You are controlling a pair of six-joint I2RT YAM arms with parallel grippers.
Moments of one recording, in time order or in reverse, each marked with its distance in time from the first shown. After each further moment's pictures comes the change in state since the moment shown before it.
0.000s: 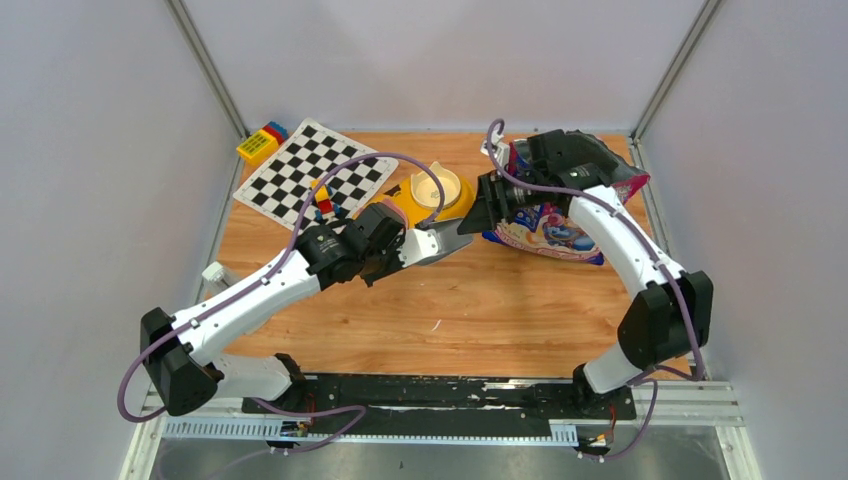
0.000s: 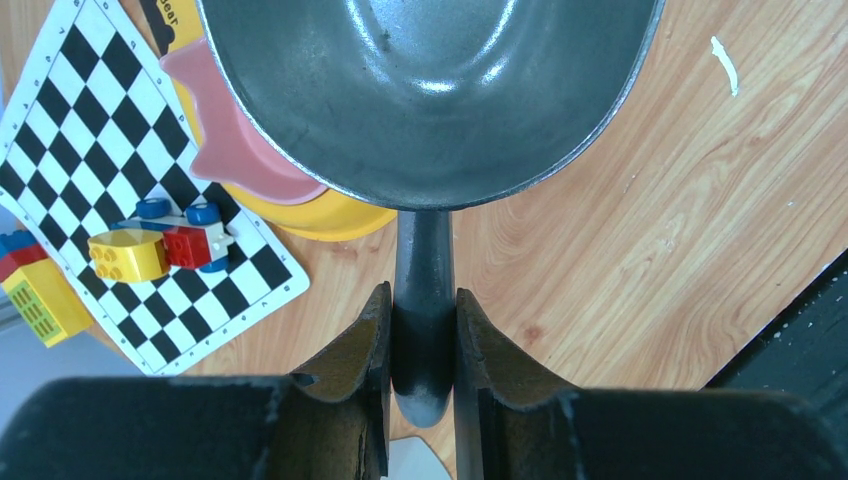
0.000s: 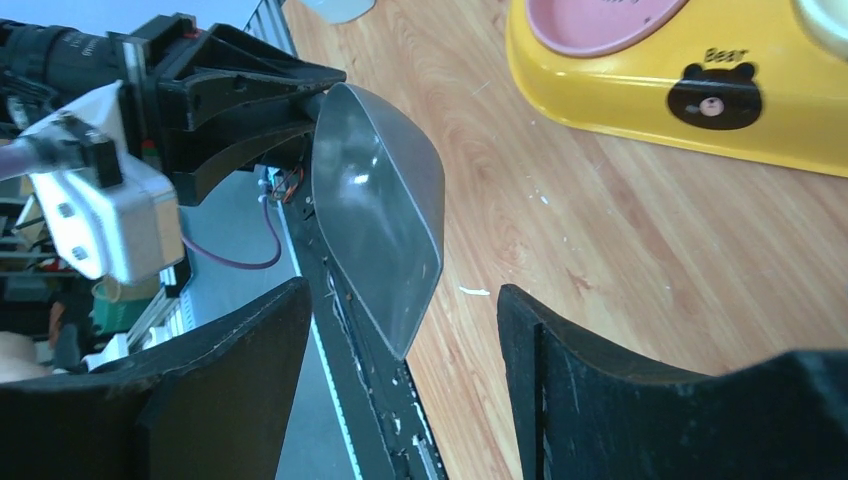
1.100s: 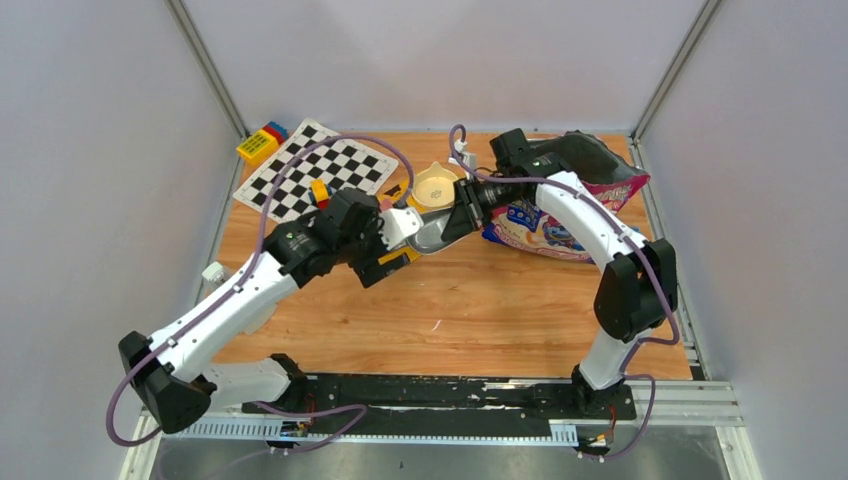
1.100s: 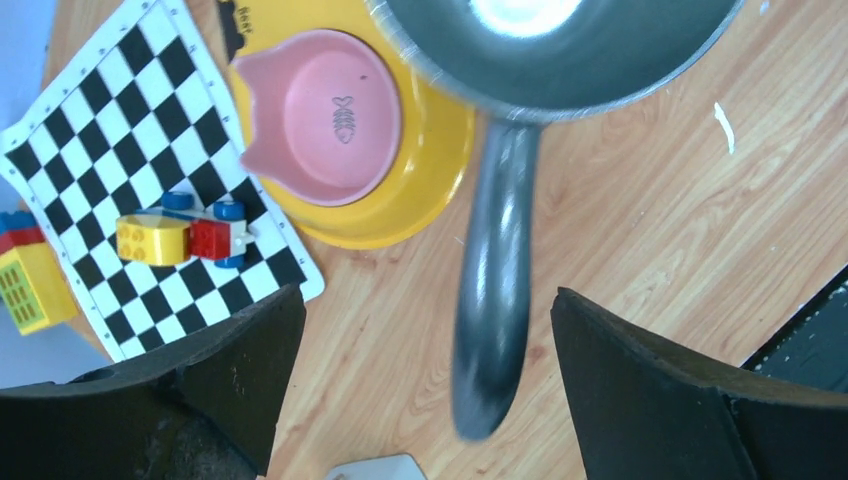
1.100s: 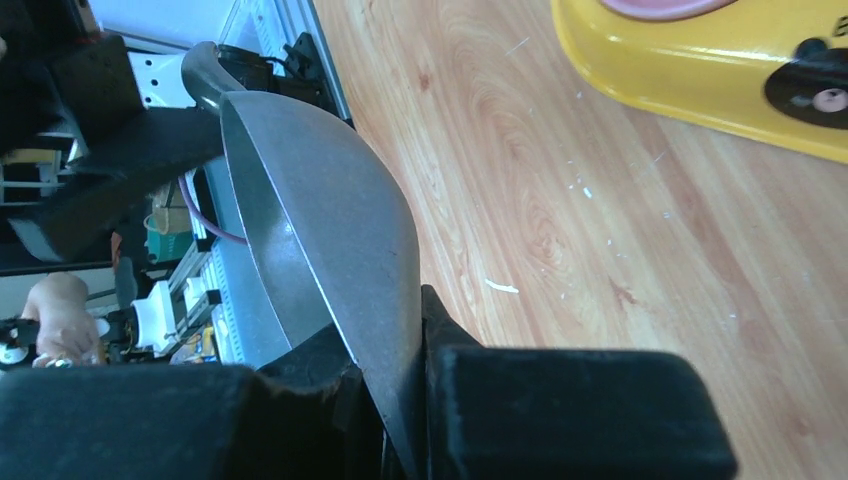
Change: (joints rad) left arm 0.084 -0.075 0.008 0.034 0.053 -0.021; right arm 0.124 0.217 0.130 -0.111 0.001 -0.017
